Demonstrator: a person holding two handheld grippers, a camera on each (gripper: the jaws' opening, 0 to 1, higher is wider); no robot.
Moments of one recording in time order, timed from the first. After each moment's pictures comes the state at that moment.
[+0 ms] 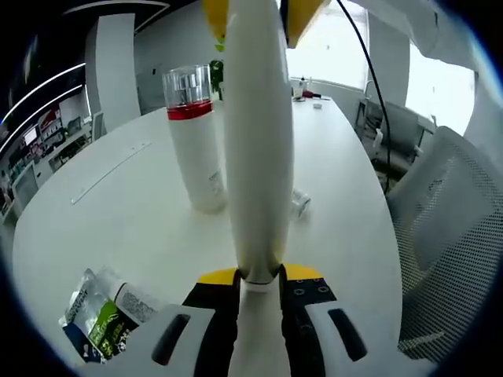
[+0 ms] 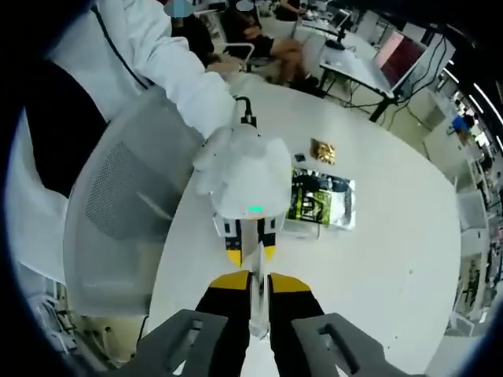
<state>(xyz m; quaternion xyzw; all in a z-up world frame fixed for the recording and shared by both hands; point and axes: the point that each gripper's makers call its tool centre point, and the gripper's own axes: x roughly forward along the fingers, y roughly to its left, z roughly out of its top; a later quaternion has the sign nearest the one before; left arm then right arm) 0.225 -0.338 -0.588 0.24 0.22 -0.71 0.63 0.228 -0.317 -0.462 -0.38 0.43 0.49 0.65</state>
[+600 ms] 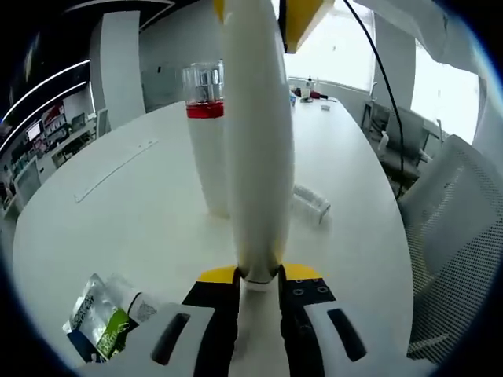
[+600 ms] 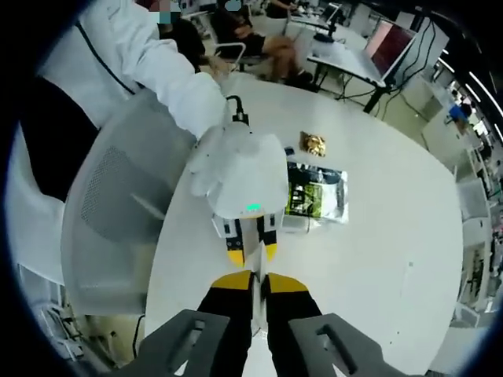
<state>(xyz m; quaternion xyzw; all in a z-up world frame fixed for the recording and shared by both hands) 0.247 -0.350 -0.589 0.23 0.23 -0.69 0.64 0.250 -0.333 -0.463 -0.37 0.44 0.48 0.66</state>
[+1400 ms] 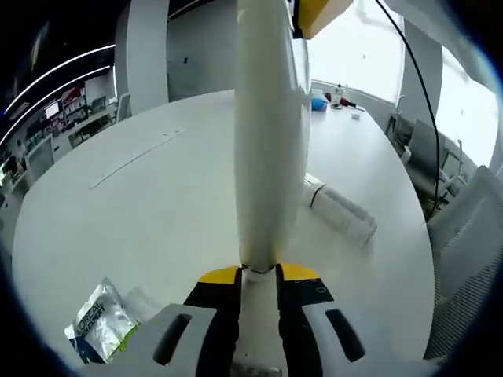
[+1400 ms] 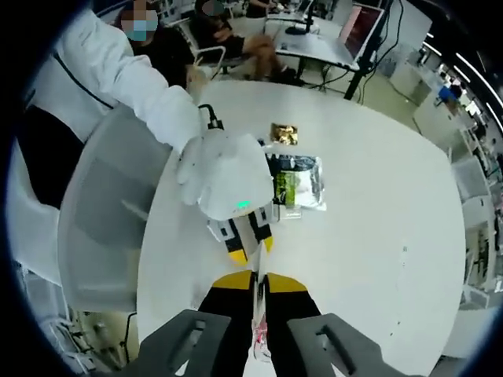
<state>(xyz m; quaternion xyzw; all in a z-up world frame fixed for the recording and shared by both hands) 0.290 -0.377 -0.597 0.21 0.25 -0.65 0.68 0.287 -0.367 -0.462 -0.34 0.46 0.46 0.68</state>
